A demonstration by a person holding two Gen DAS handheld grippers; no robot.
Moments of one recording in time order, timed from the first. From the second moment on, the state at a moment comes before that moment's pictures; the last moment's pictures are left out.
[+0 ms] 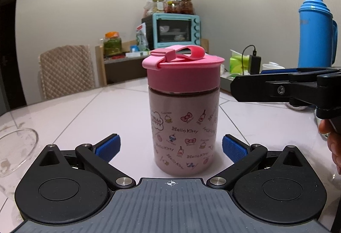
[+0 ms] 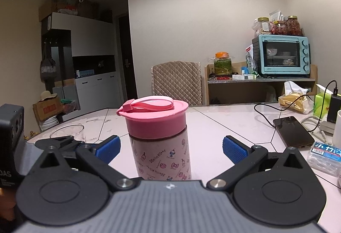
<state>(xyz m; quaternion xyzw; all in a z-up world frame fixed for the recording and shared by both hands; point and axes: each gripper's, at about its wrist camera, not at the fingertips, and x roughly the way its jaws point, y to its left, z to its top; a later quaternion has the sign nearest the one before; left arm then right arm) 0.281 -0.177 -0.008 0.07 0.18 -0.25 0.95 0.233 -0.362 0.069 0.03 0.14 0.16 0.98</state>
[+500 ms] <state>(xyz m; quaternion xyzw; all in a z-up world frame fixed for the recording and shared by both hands) 0.301 -0.192 -0.009 0.07 0.16 -0.29 0.94 0.245 -0.366 0.070 0.02 0.14 0.19 0.97</state>
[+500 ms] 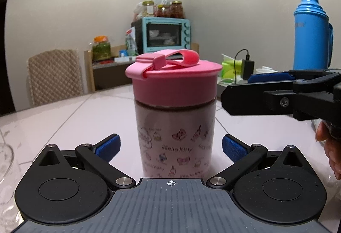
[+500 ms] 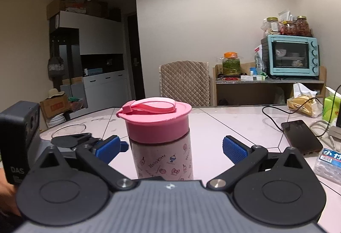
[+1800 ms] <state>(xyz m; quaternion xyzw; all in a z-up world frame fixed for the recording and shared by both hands) 0.324 -0.199 -0.008 0.06 0.15 -0.33 0.93 0.288 -0.339 0.077 -0.02 0.15 0.22 0.96</state>
